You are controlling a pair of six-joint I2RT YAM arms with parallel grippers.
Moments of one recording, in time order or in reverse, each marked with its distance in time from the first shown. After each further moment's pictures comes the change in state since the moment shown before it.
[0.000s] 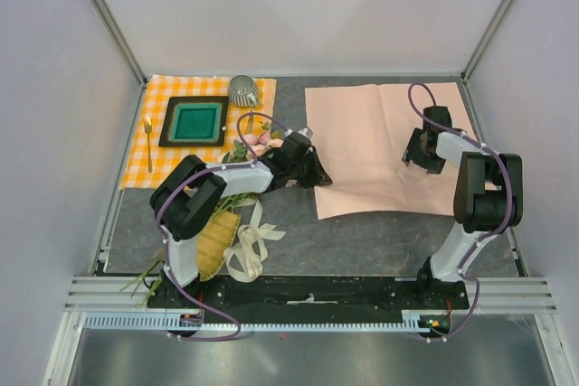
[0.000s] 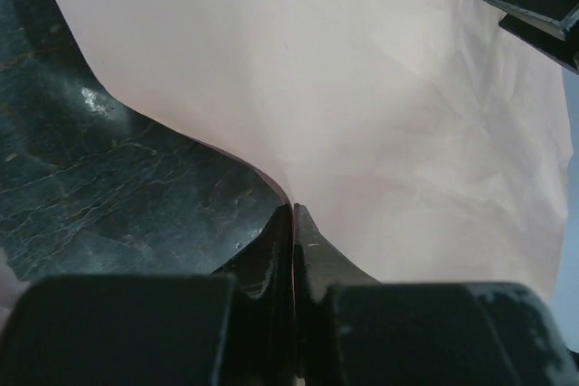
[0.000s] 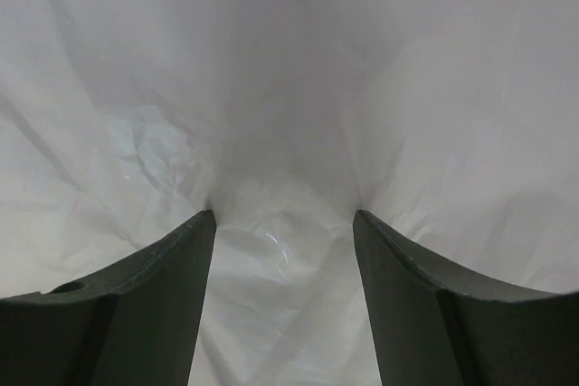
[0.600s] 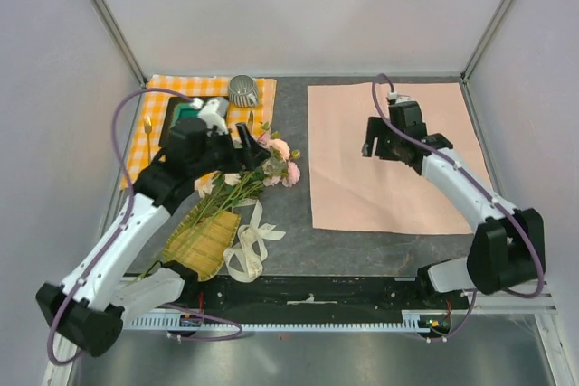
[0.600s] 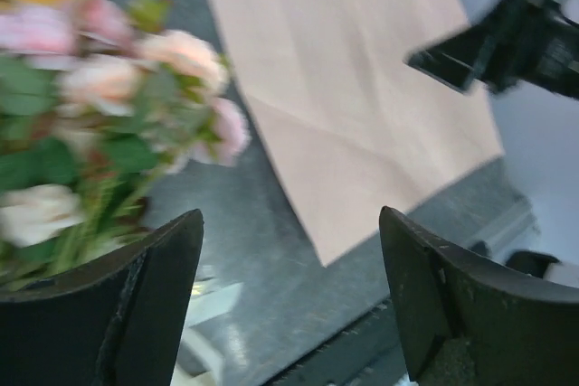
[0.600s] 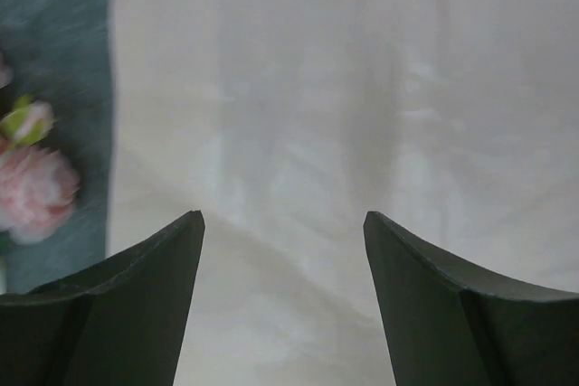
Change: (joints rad) left arm 0.232 -0.830 -0.079 -0.525 0.046 0.337; right arm 0.319 -0.348 -0.007 -0.076 -0.035 -0.019
